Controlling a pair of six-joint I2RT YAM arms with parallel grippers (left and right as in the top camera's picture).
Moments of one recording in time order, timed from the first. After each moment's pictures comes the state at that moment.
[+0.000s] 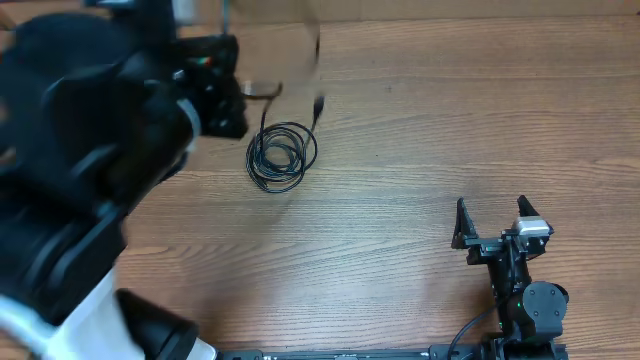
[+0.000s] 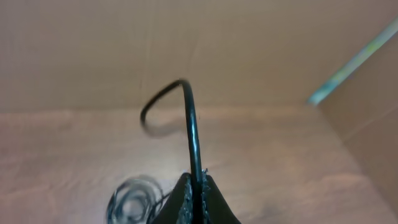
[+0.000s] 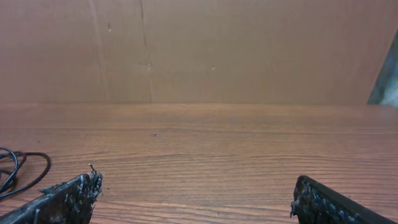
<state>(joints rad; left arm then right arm) -0.46 1.73 2.87 -1.58 -0.07 -0.36 0.01 0.01 0.02 -0.03 -0.04 0.01</state>
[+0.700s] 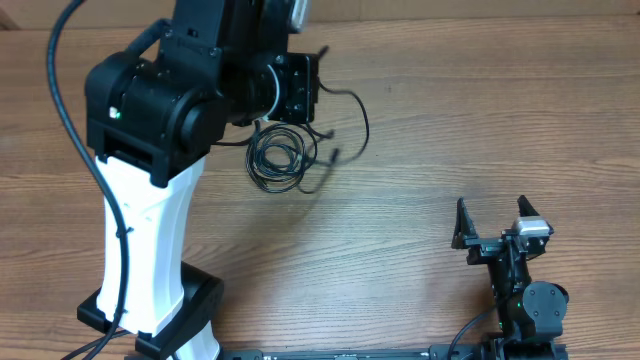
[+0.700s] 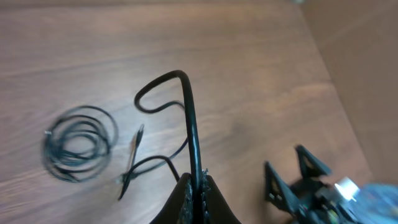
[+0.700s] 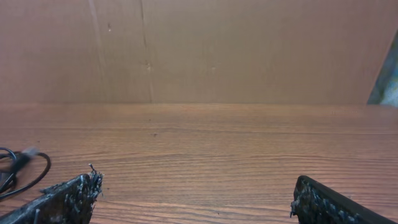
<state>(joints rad) -0.47 1.90 2.79 -1.69 0.25 -0.36 0.01 0.01 0.02 -0.03 -0.04 0.01</state>
